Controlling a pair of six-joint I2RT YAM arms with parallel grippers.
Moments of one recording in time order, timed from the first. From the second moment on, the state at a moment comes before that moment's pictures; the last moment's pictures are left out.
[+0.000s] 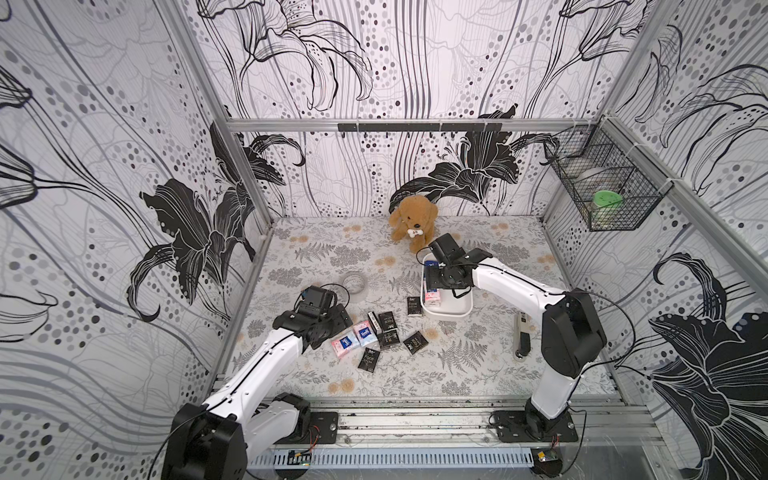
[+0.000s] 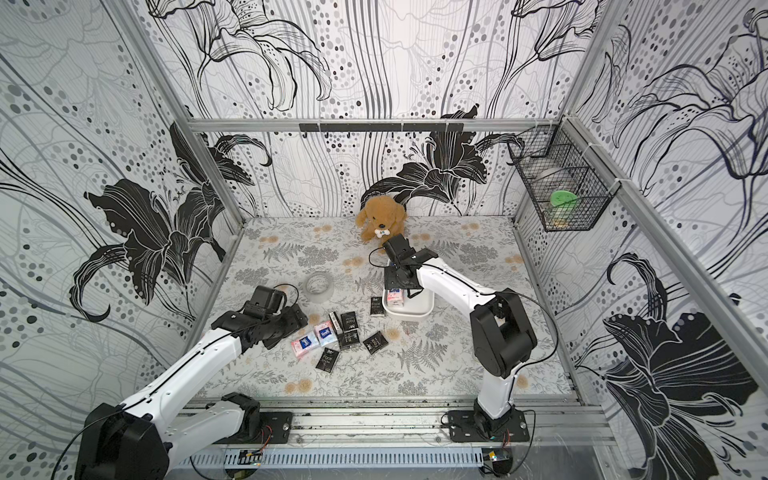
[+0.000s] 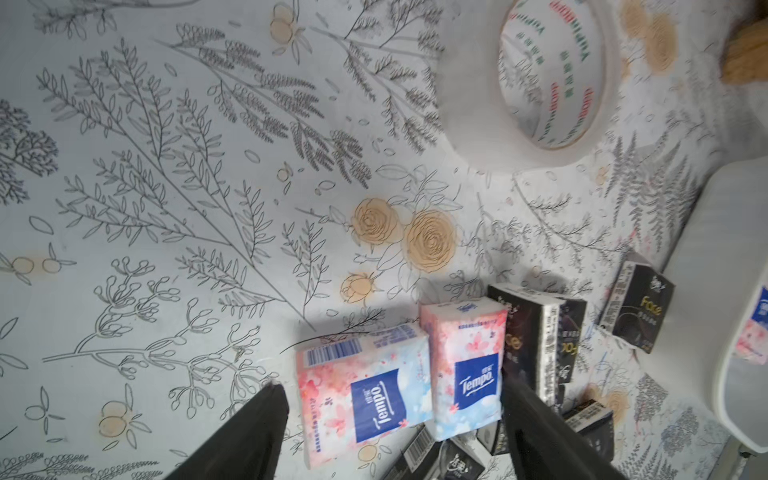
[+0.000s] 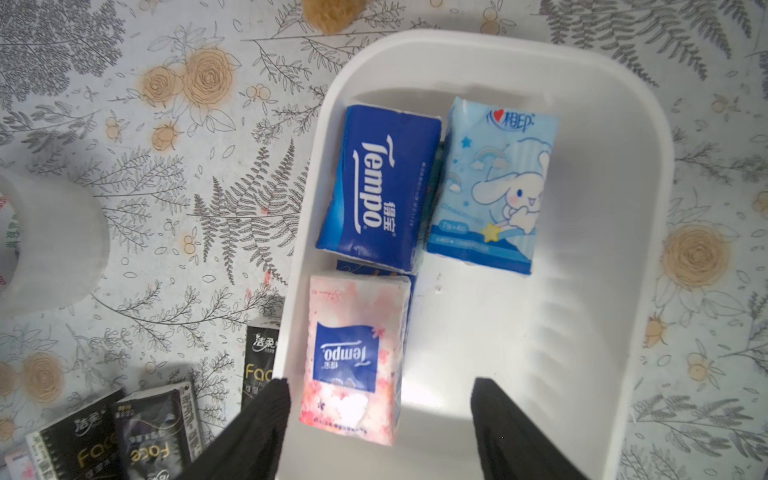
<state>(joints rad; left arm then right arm) -0.30 1.07 0.66 -0.69 -0.02 -0.85 0.59 1.80 1.42 -0.71 0.16 0.50</state>
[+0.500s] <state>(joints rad) -0.30 1.22 0.62 -0.48 0.07 -0.80 0.59 1.78 1.40 -0.71 0.15 0.52</state>
